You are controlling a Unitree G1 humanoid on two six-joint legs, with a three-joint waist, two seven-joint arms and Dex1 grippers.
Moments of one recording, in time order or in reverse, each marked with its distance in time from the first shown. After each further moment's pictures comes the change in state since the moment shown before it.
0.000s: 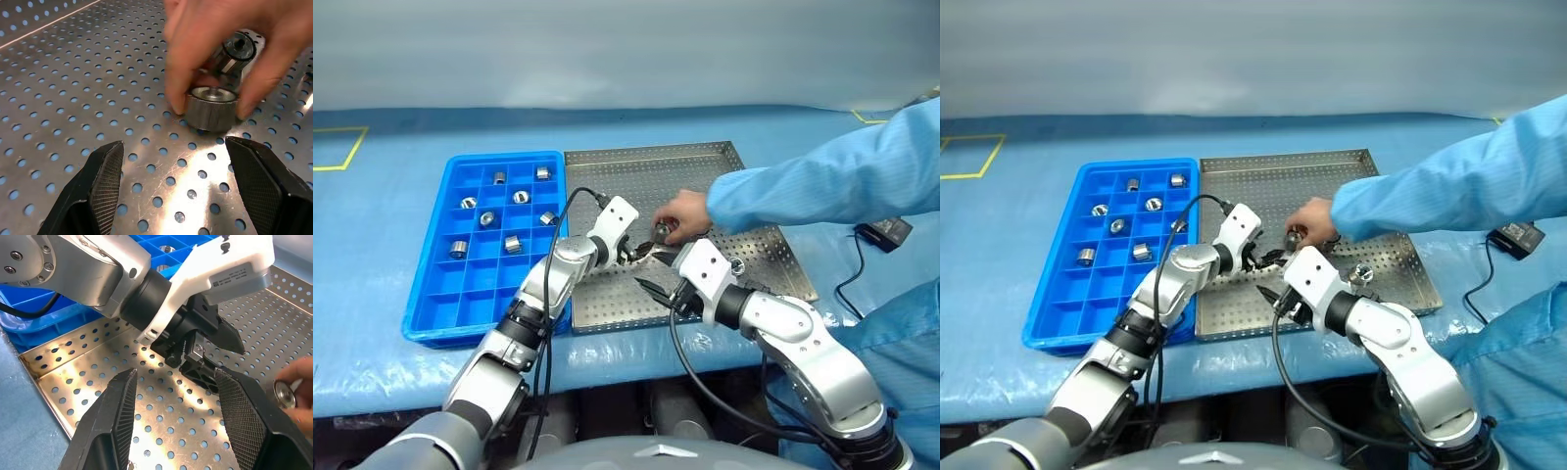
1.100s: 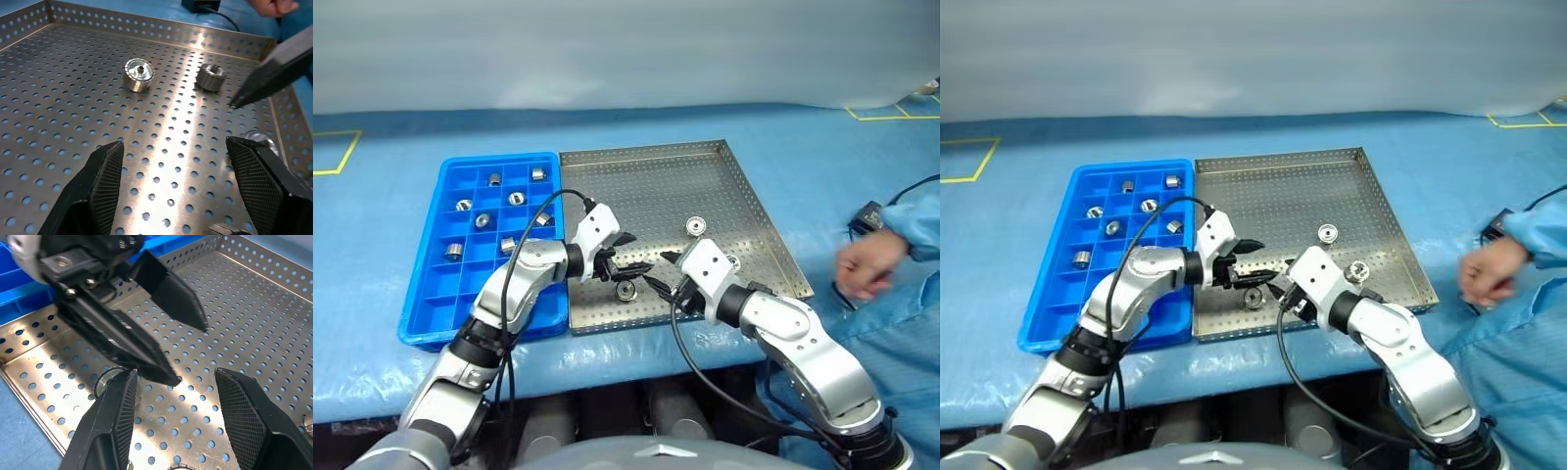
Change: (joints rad) left arm 0.147 0.276 0.016 -0.386 -0.139 0.074 -0.369; right arm 0.011 -0.017 -0.001 0.058 -0.010 -0.027 -0.042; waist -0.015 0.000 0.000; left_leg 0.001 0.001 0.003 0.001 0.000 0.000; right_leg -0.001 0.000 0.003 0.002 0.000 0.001
